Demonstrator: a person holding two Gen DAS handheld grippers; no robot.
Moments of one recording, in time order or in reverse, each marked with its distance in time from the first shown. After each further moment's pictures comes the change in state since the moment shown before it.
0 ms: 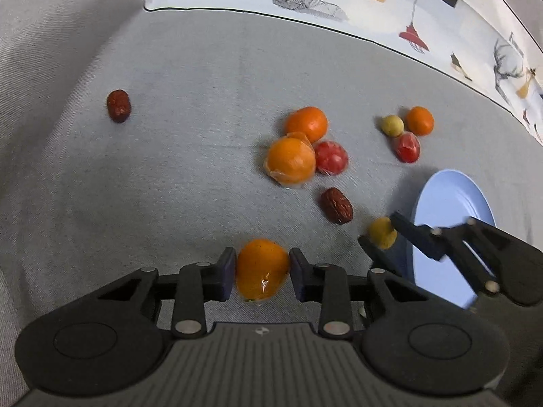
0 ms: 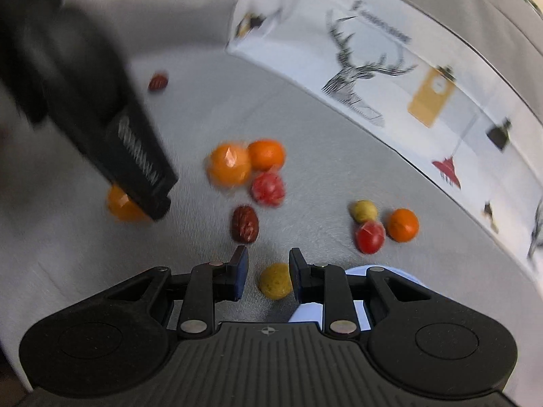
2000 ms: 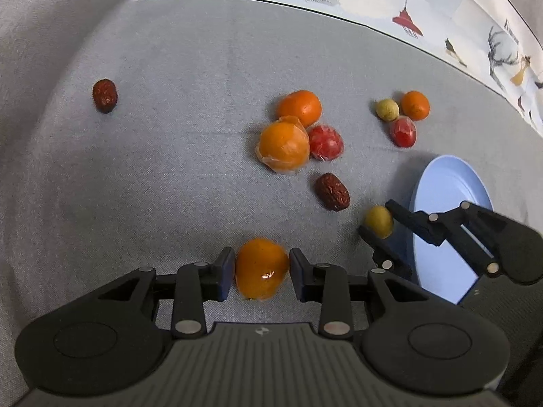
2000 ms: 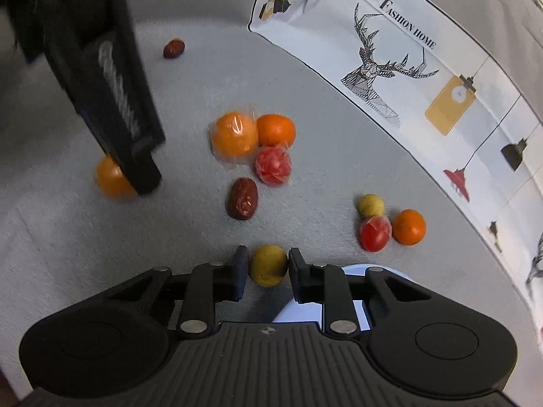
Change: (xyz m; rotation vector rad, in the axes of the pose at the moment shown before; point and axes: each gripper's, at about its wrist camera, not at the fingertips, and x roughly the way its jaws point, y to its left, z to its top) left arm 0.009 -0.001 0.002 0.025 0.045 -0.032; right arm 0.002 -0.013 -0.010 -0.028 -0.040 0.079
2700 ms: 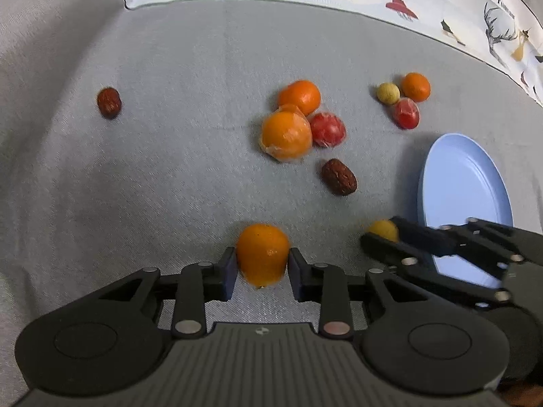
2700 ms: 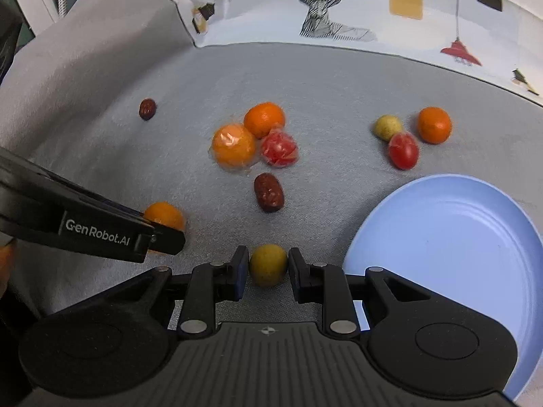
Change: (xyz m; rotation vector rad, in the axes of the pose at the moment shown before) left arm -0.003 -0.006 -0.011 0.065 -0.018 0.053; right arm -0.014 -0.036 -0.007 0.547 0.049 0.209
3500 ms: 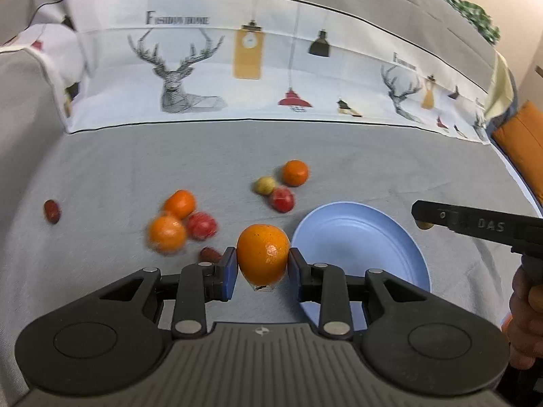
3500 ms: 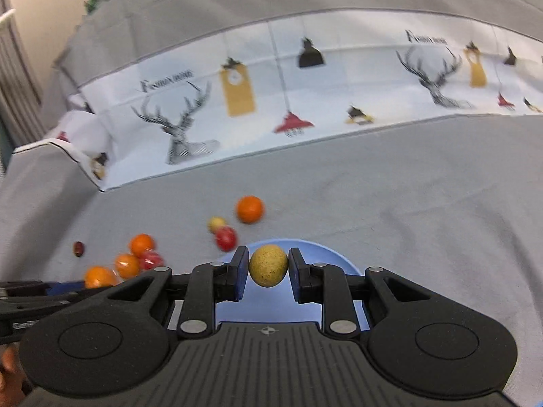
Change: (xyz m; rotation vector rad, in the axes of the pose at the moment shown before) left arm -0.050 -0.083 -0.027 0.140 -0.407 -0.150; right arm -0.125 -0.120 -0.023 0.300 -0.289 -0.215
